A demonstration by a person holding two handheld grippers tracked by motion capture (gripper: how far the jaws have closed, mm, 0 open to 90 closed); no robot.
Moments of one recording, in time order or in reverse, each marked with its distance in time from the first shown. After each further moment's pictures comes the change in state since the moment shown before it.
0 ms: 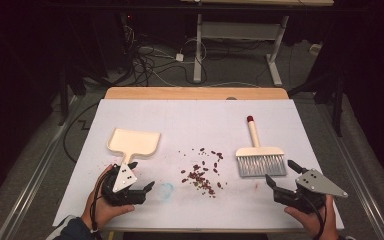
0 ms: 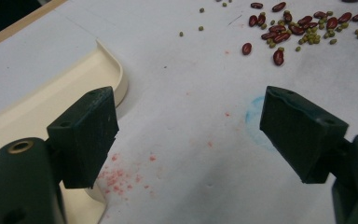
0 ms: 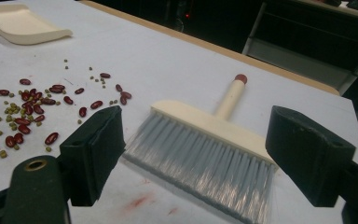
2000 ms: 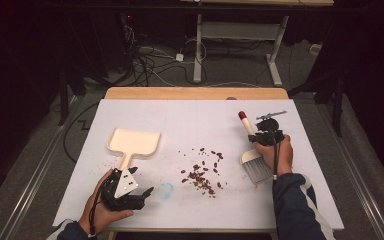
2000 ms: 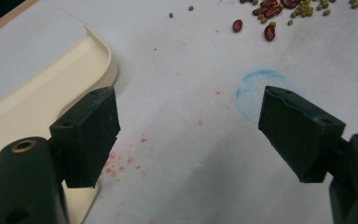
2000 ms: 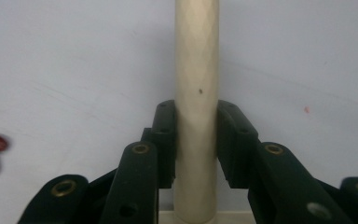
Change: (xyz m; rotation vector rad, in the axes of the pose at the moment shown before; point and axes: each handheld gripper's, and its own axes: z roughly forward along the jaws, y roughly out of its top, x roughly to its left) left arm -0.007 -0.007 -0.004 0.048 -0.002 0.047; right arm -0.055 0.046 0.186 0.532 0.018 0.229
